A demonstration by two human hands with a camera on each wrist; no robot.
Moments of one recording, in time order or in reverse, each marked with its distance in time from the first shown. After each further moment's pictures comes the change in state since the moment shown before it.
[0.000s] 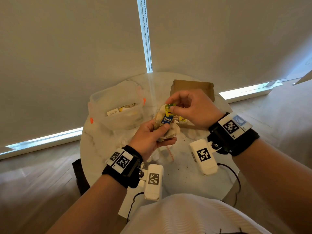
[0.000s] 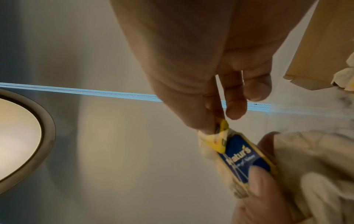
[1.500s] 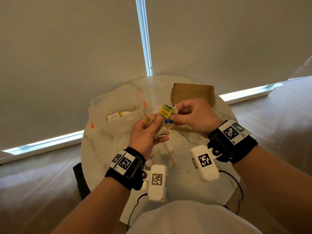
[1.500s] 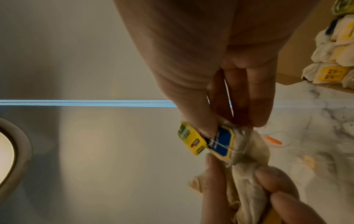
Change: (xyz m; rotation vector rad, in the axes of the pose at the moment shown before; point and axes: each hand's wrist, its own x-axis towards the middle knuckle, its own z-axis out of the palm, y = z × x) left_hand 0.012 0.012 0.004 -0.012 0.239 0.144; right_hand -0.003 0.008 0.008 0.336 0.018 0.216
